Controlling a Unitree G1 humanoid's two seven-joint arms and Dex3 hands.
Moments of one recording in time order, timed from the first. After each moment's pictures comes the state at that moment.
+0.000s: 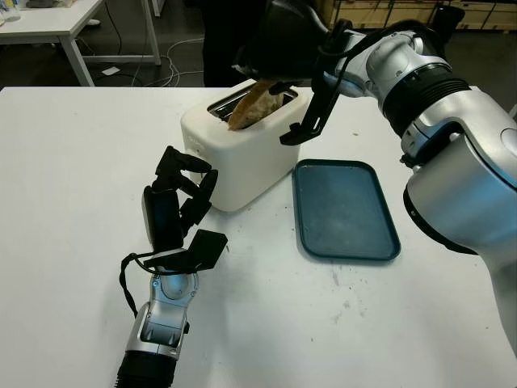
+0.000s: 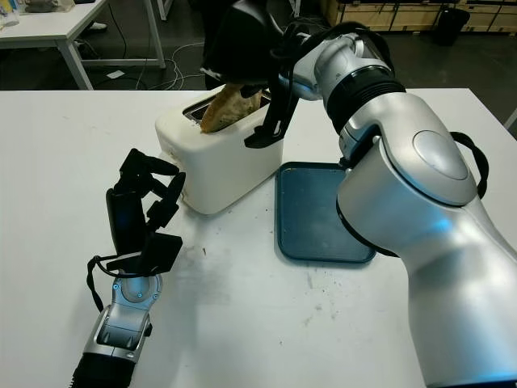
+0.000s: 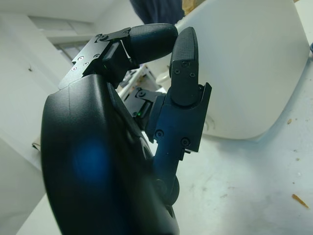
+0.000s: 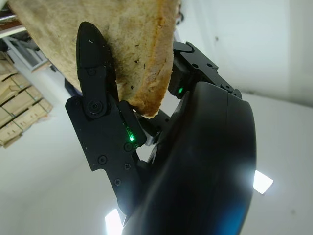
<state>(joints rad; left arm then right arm) -0.12 -0.03 -0.07 0.09 0.45 -0.35 0.50 -1.59 -0.30 1.02 1.37 -1.21 -0.49 -0.51</state>
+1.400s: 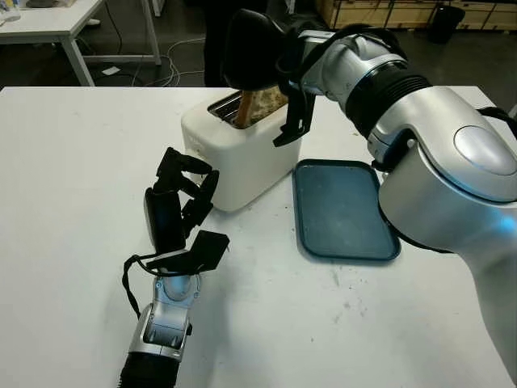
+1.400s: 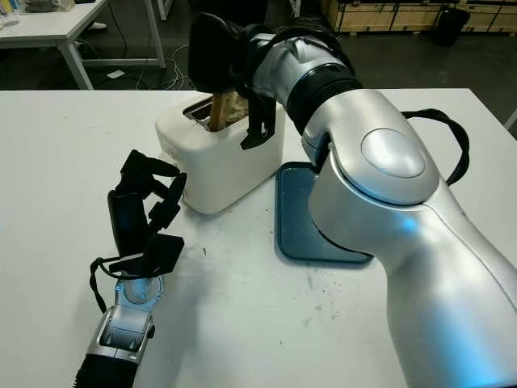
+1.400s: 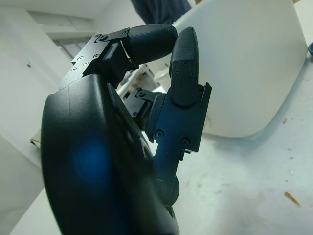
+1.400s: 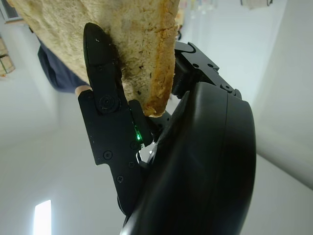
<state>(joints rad) -0.10 -0.04 -0.08 0.09 0.45 -0.35 0.52 -1.65 -0.17 1.19 1.37 -1.36 -0.34 -0.45</state>
